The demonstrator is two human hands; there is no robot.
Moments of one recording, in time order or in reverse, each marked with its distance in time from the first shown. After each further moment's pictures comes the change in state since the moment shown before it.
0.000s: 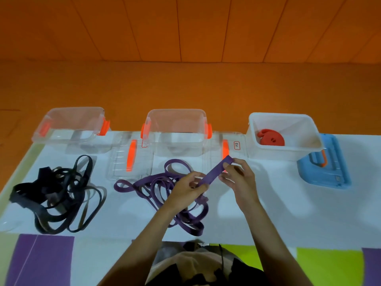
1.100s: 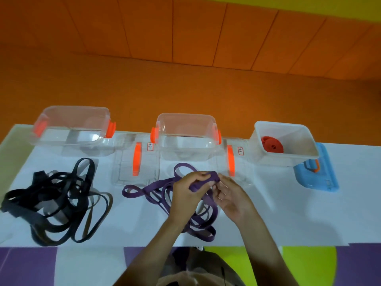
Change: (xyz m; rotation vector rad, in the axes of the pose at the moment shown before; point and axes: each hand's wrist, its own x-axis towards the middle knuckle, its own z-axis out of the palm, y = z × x) left_hand -0.026 0.002 -0.056 -0.156 0.320 0.437; right_hand -0.053 0.001 0.104 0.273 0.027 0.412
